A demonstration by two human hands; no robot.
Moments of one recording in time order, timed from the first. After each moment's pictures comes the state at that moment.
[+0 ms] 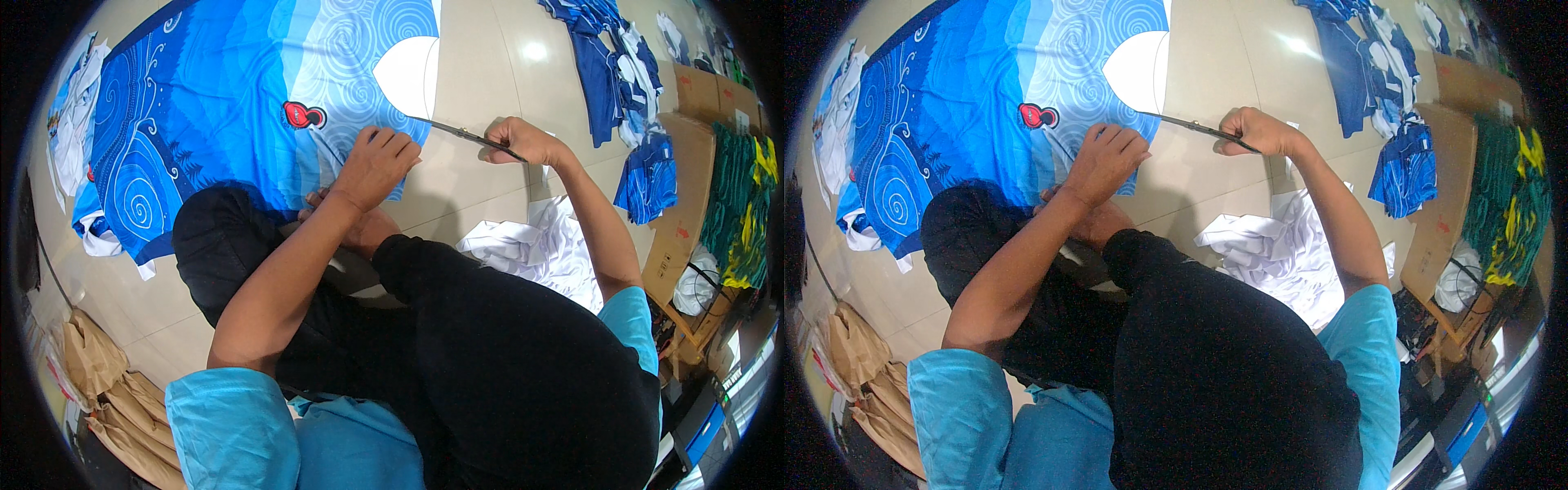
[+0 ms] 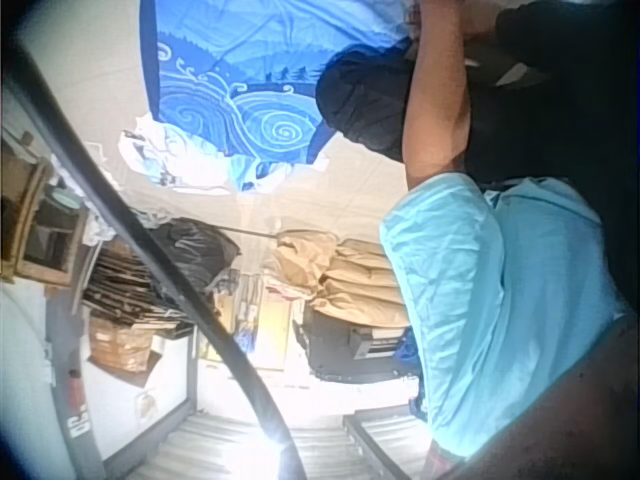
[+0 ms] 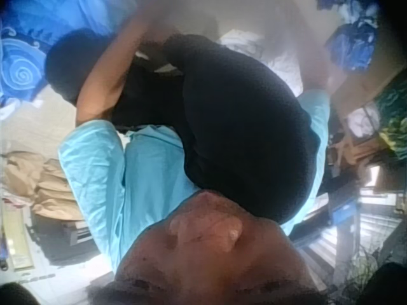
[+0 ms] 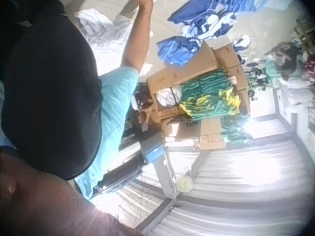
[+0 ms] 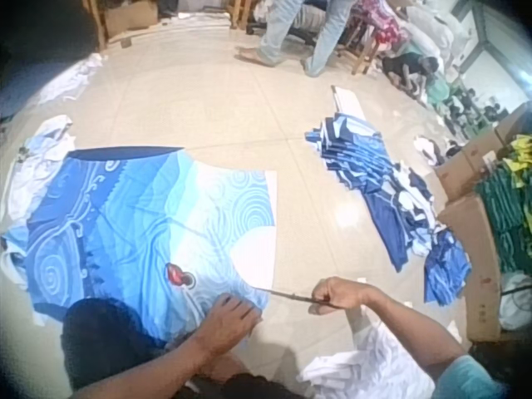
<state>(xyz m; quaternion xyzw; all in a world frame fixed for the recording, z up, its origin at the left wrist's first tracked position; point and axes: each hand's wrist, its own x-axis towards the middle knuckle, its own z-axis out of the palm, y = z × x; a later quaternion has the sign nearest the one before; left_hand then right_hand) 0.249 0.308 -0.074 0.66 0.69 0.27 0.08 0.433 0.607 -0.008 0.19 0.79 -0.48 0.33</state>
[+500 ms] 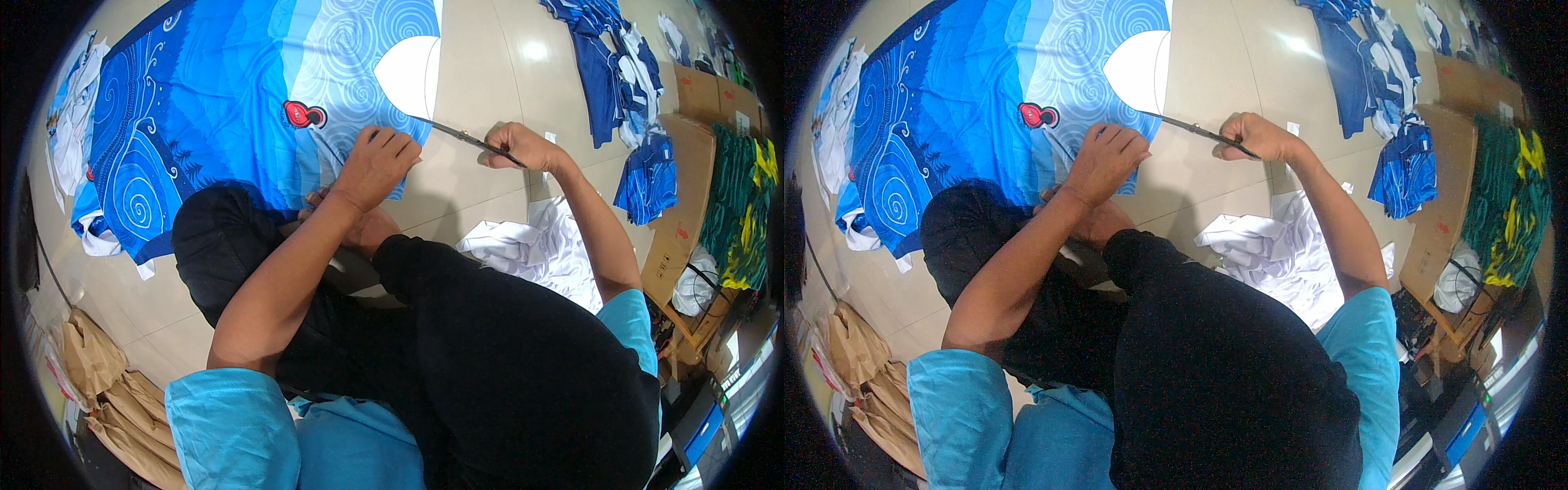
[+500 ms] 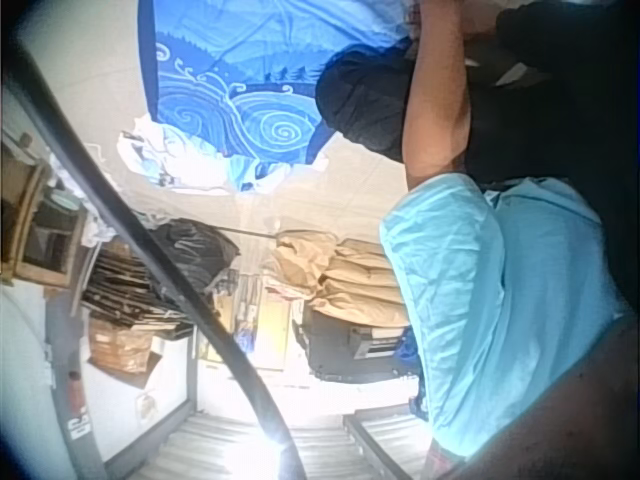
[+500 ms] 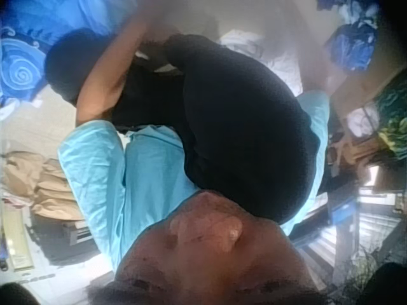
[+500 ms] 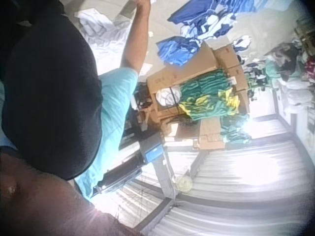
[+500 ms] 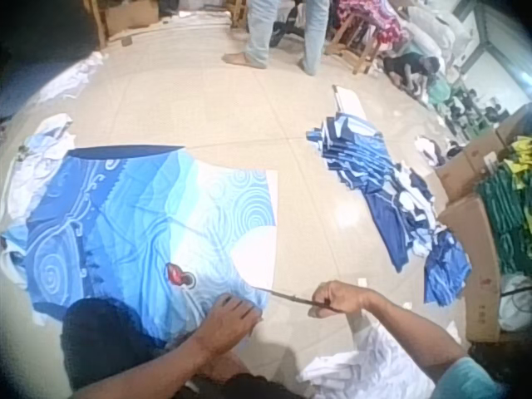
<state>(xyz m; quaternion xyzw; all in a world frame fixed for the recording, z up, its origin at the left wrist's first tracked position) 0.249 0.308 -0.077 0.66 0.69 0.28 0.08 0.444 0.602 -0.015 0.23 0.76 -0.51 0.34</state>
